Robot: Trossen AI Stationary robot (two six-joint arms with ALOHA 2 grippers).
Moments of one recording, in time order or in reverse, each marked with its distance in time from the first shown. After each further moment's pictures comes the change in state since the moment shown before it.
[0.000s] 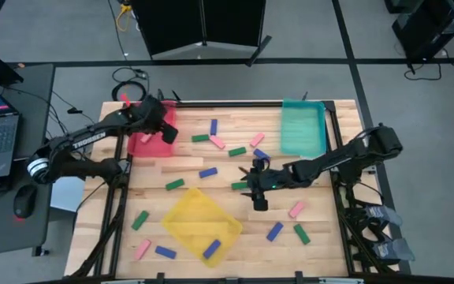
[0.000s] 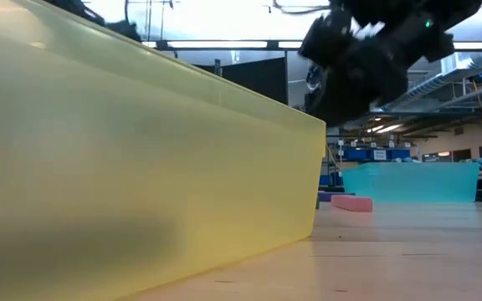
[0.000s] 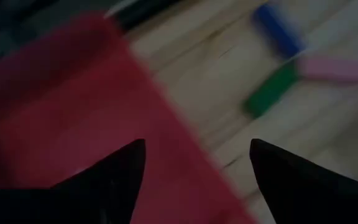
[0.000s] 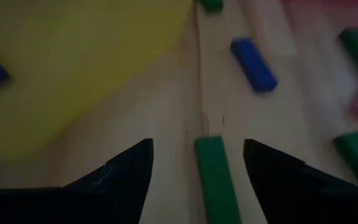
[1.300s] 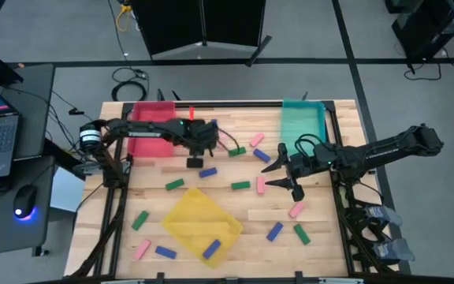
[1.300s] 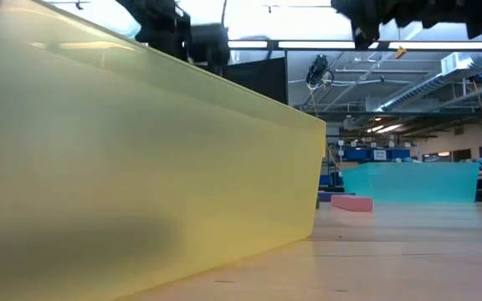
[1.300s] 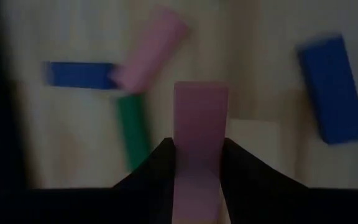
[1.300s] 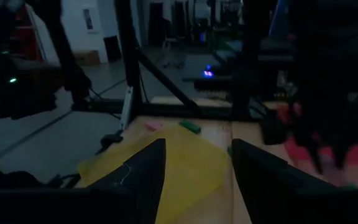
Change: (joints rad) left arm -0.436 0.626 0.478 -0.186 -0.141 0.553; right arm -0.062 -0.648 -0.278 0.287 -0.289 -0.043
